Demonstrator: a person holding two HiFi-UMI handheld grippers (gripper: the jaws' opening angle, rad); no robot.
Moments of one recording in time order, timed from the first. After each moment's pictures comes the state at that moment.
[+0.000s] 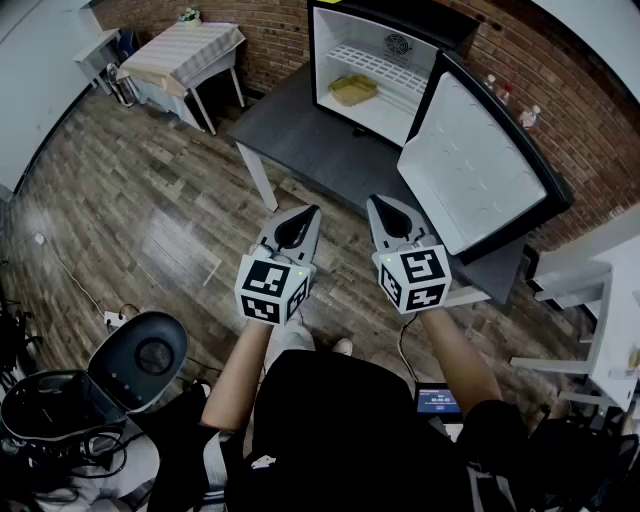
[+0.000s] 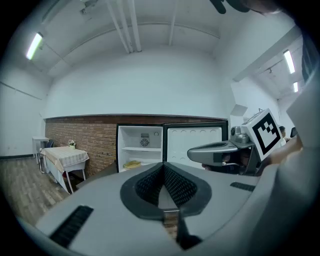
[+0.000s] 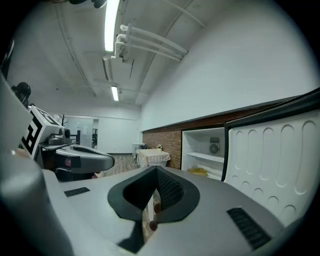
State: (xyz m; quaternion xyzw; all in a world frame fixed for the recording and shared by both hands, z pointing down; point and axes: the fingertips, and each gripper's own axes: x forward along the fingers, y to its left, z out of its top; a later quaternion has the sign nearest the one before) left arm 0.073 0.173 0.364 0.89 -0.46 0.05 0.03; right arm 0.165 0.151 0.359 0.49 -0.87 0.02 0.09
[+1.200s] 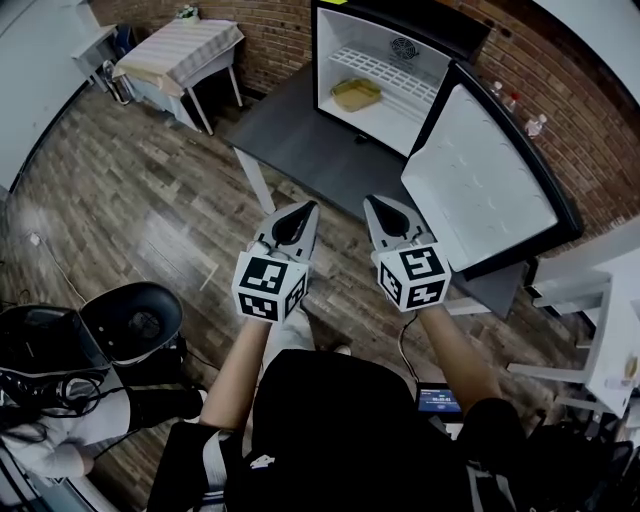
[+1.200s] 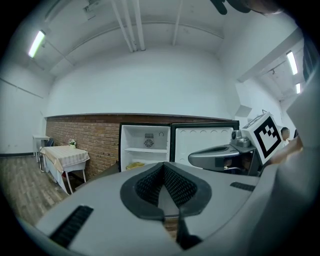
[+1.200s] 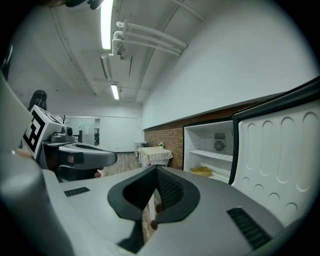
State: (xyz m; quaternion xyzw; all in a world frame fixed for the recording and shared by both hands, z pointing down) left arm 0.062 0.118 0.370 0.89 -0.46 0.04 0.04; right arm 0.152 0.099 0.374 0.48 -0.87 0.04 0.10
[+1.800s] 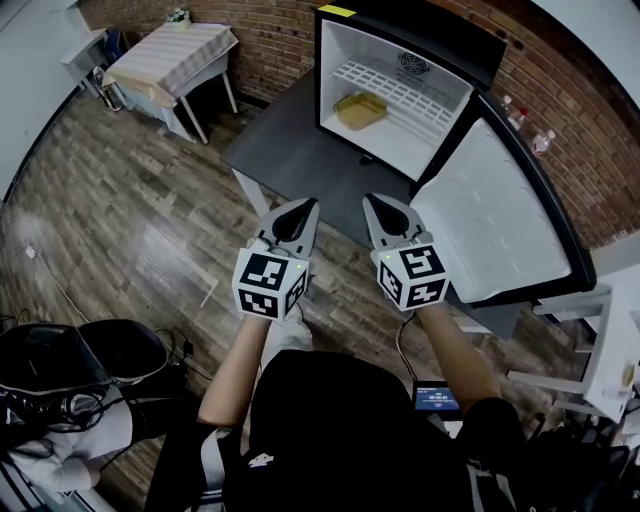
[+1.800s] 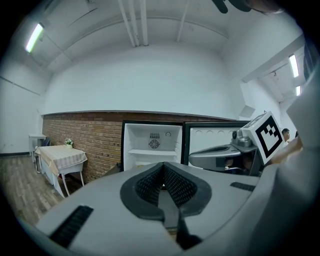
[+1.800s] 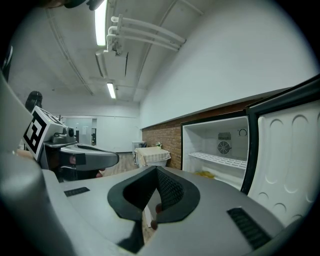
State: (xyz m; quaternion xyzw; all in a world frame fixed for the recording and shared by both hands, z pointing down) left arm 0.041 0.011 0.367 0.89 -0.45 0.05 0.05; right arm 0.128 -0.004 0.370 0.48 -0.87 0.04 0.10
